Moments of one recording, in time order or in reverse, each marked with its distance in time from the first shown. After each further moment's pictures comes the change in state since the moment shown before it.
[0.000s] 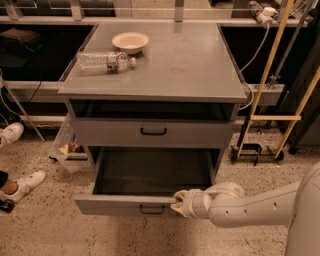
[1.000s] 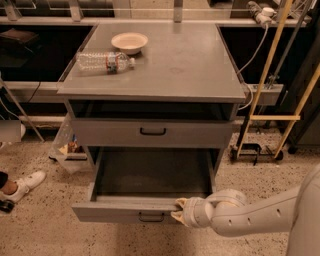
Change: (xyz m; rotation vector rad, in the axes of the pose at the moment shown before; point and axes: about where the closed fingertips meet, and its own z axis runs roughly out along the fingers) arm 0.011 0.027 -0.007 -0.042 0.010 -0.047
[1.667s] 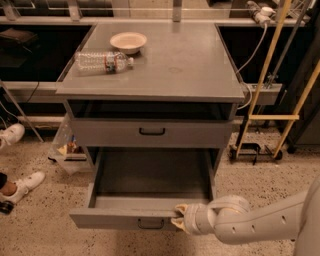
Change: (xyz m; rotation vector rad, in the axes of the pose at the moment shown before) arm 0.005 0.021 -0.008 -0.023 -0.009 -0.025
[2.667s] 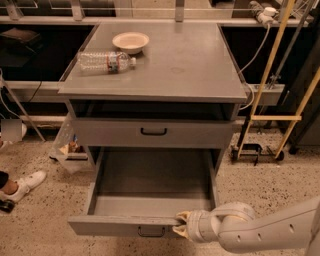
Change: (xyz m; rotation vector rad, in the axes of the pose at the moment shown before) arm 0.006 0.021 -0.011 -0.016 -0.009 -0.012
